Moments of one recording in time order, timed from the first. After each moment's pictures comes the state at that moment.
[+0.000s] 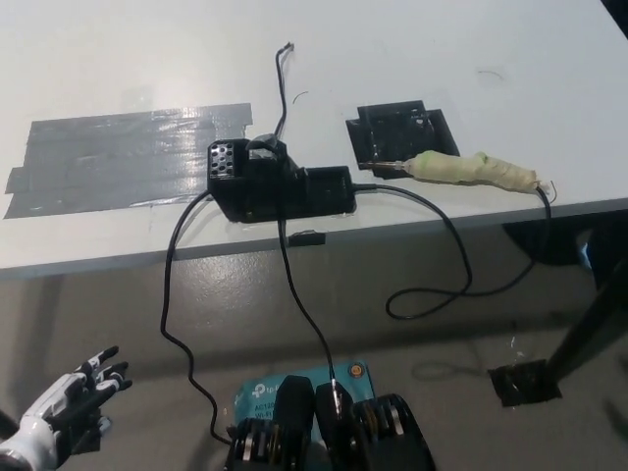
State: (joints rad) left_arm -0.10 0.38 0.11 0.18 -0.23 0.45 -0.28; right_arm -0.22 -0.70 -0.01 -0.21 -0.24 0.28 0.19
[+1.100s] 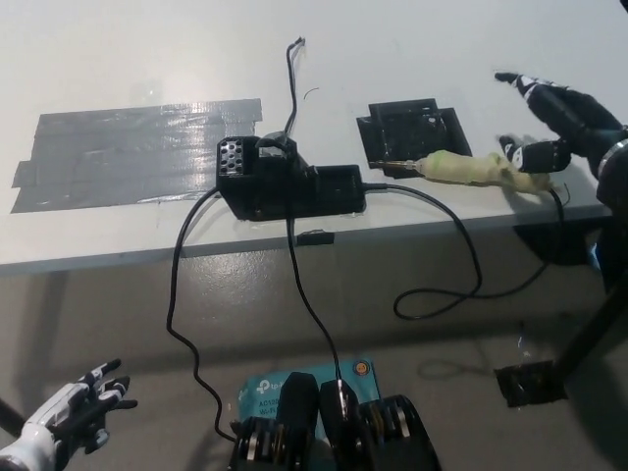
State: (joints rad) left_arm -0.10 0.41 0.05 0.18 -0.17 0.45 -0.29; right_arm -0.85 -0.53 0.46 0.29 -0.52 0.38 0.38
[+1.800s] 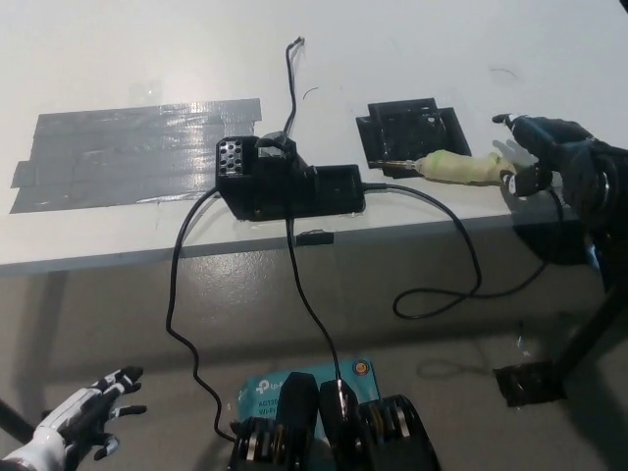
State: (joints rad) left_arm -0.09 0.42 0.01 0.18 -0.15 0.45 -0.31; right_arm -0.96 -0.47 0.58 0.59 -0.63 0.36 0.42
